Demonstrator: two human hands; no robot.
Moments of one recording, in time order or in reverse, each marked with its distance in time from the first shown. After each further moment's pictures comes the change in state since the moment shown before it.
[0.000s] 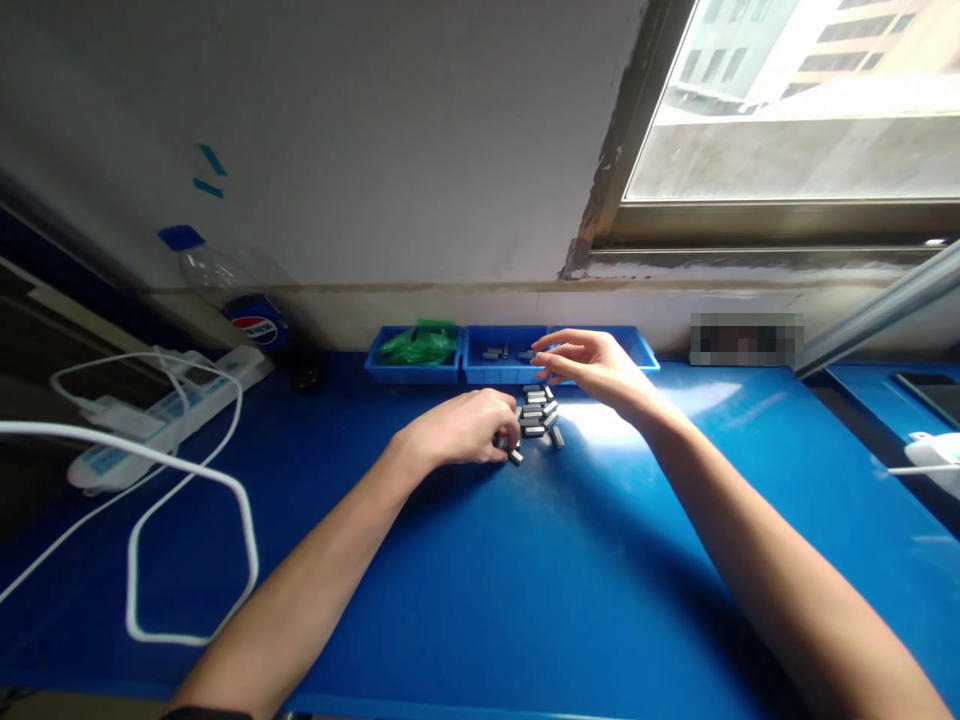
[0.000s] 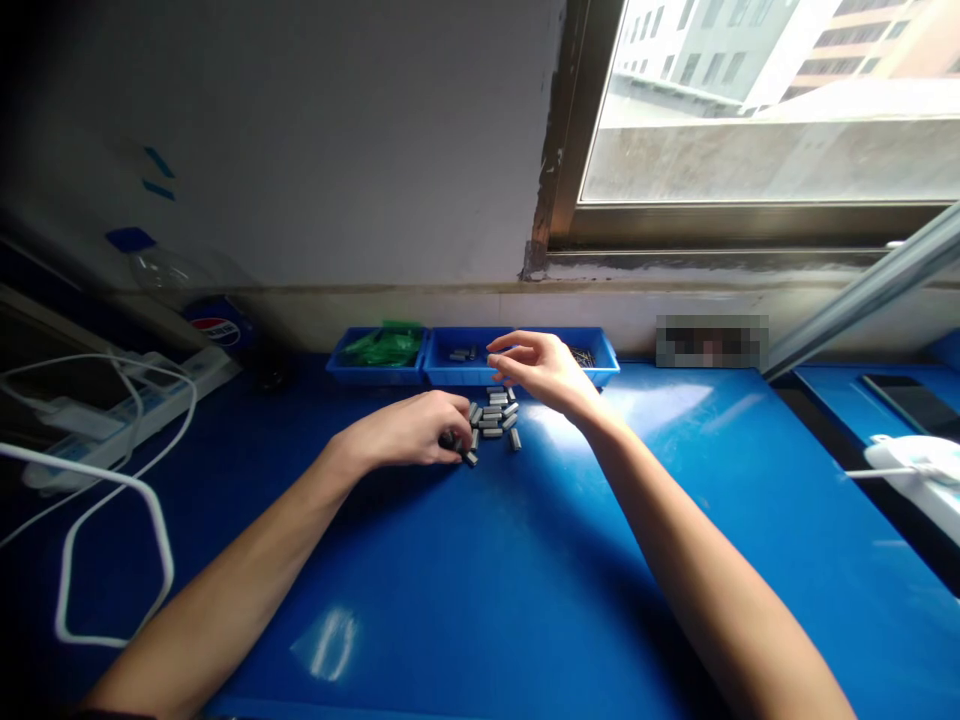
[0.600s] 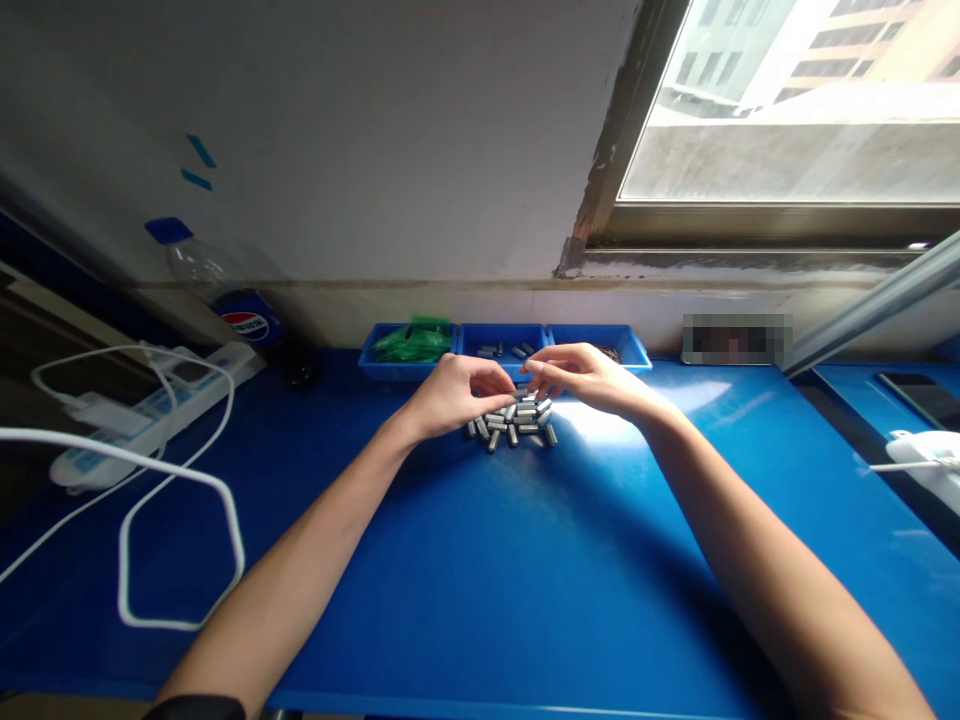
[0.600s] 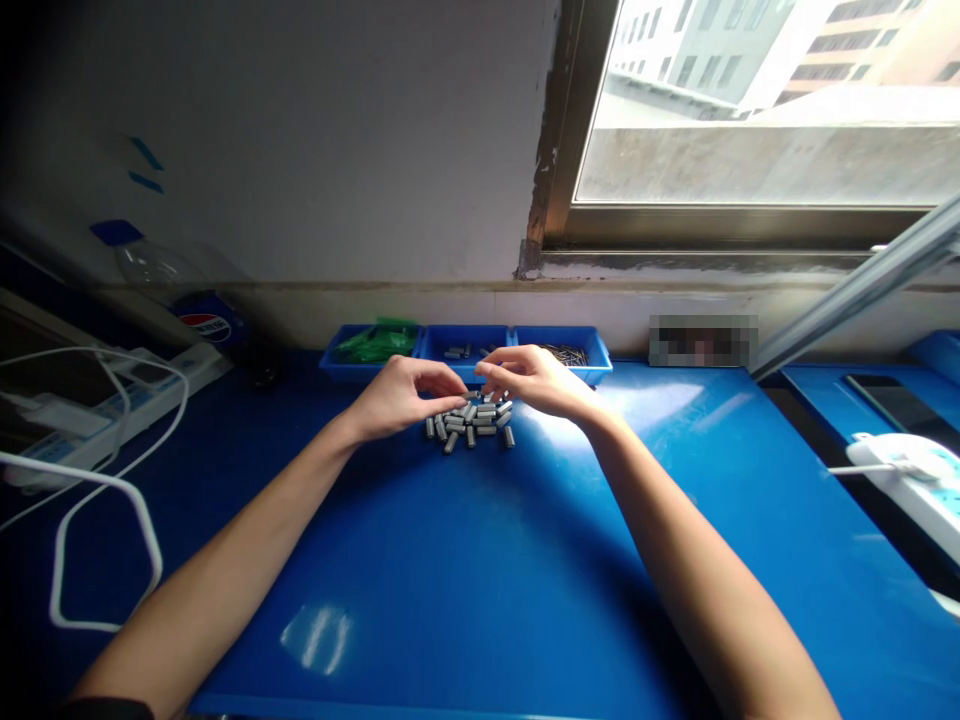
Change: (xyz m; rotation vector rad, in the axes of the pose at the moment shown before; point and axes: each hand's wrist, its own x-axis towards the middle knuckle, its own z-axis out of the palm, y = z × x) left_hand 0.002 -0.012 -0.001 -0.526 0.483 -0.087; right_hand -0.007 -0.005 -0.011 -0.159 -0.267 0.008
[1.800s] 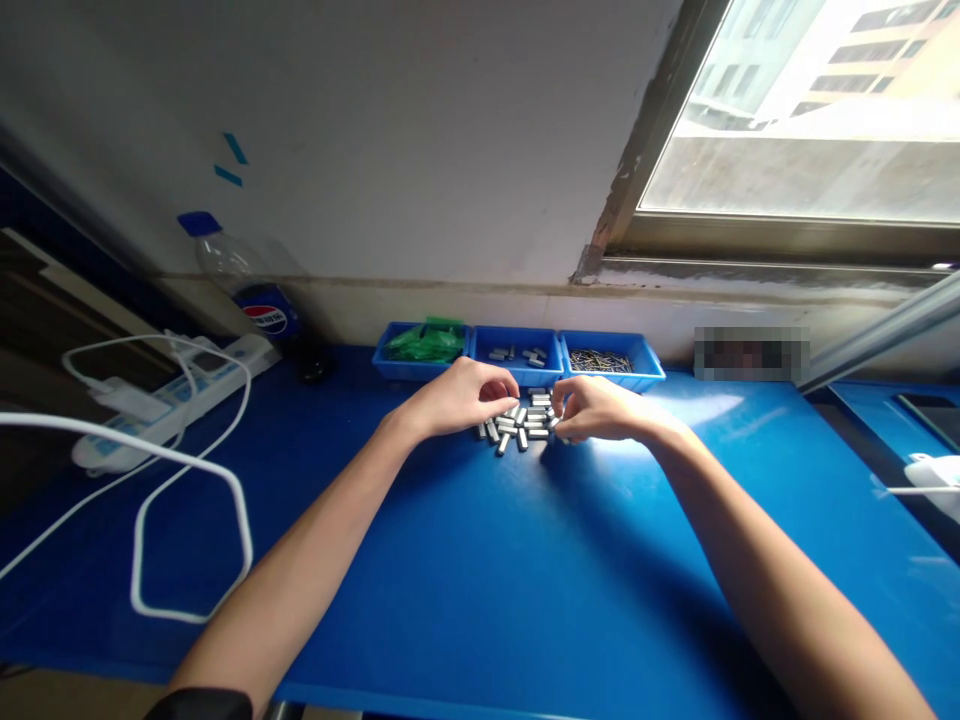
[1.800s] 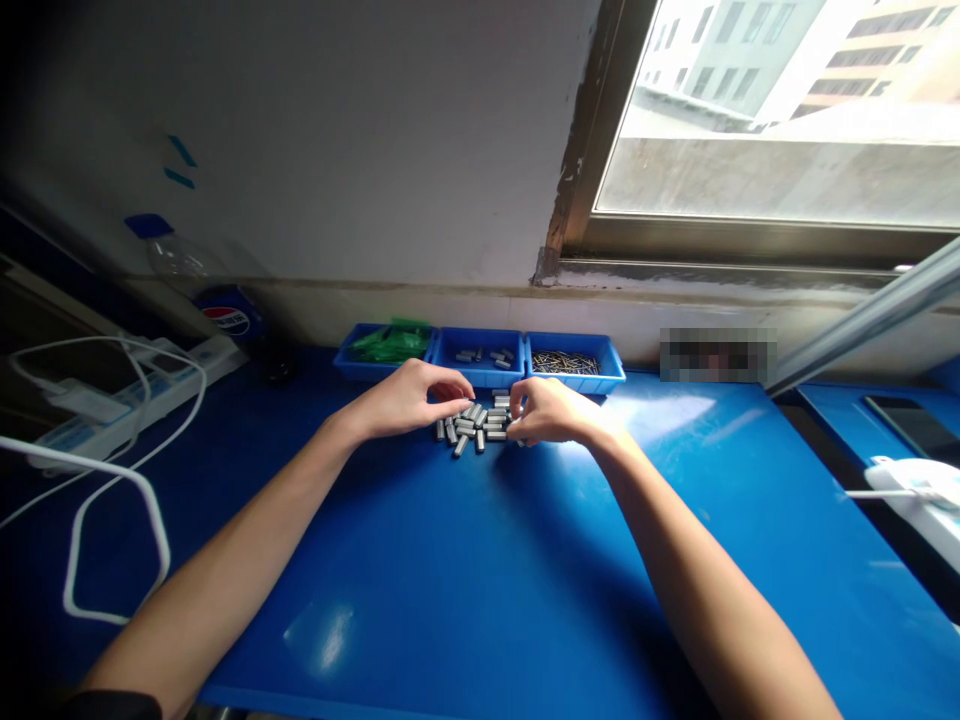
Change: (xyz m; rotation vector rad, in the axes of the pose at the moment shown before) left_hand -0.002 0.000 -0.012 0.199 -0.114 -0.030; right_hand -0.002 0.005 0.009 -0.353 -0.159 0.294
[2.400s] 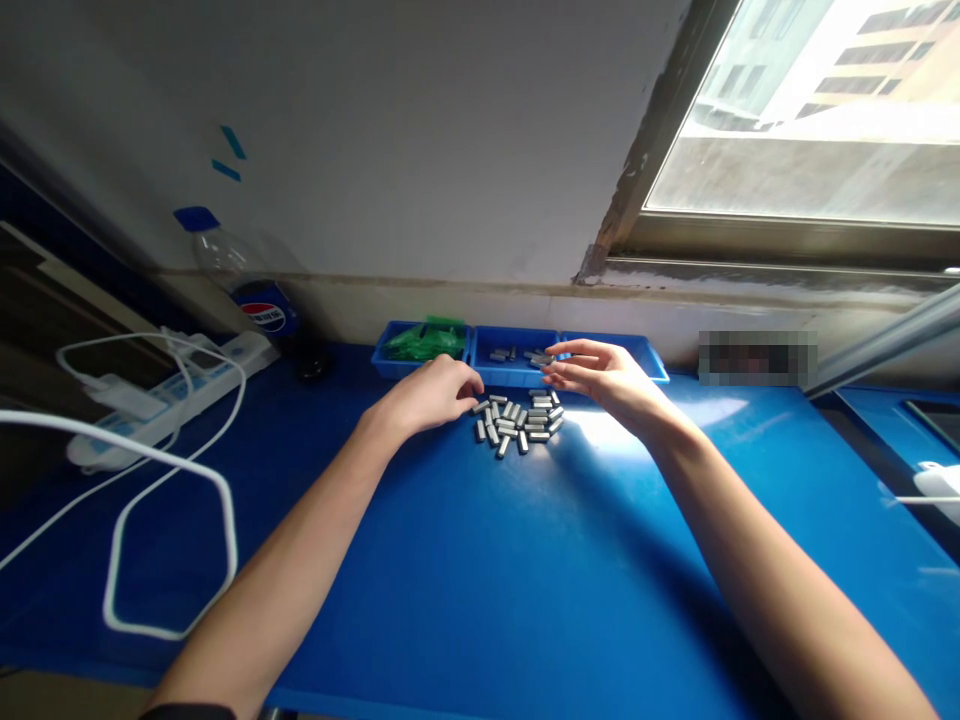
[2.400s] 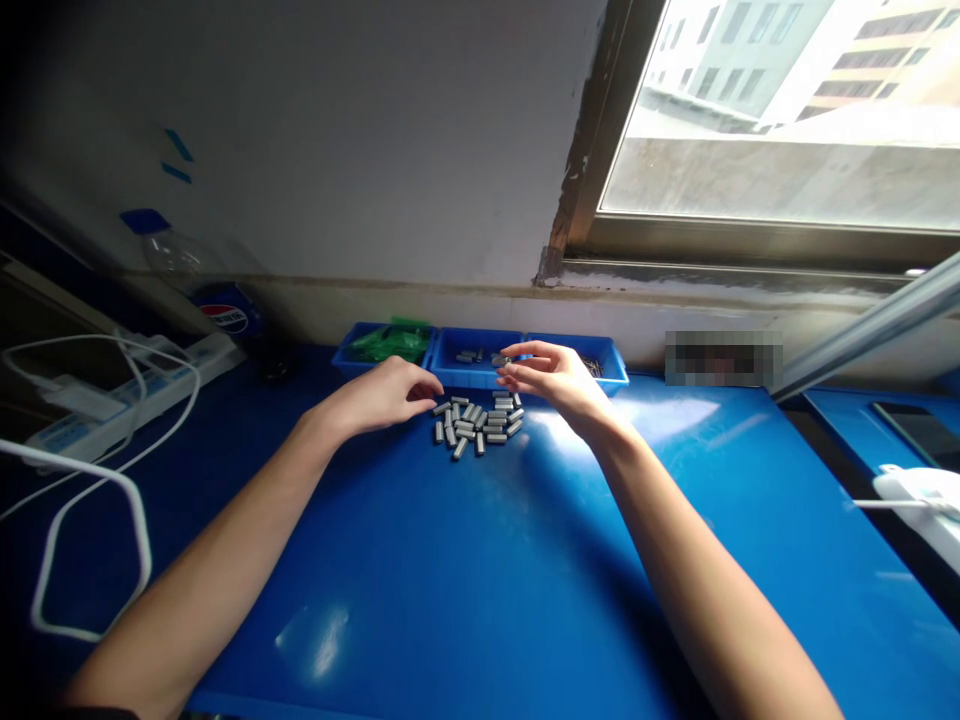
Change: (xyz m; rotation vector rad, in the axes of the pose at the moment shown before) left_hand -0.006 -0.028 -0.017 0.311 0.002 -0.129; right_hand 0.014 0.009 -0.002 0.869 0.285 -0.224
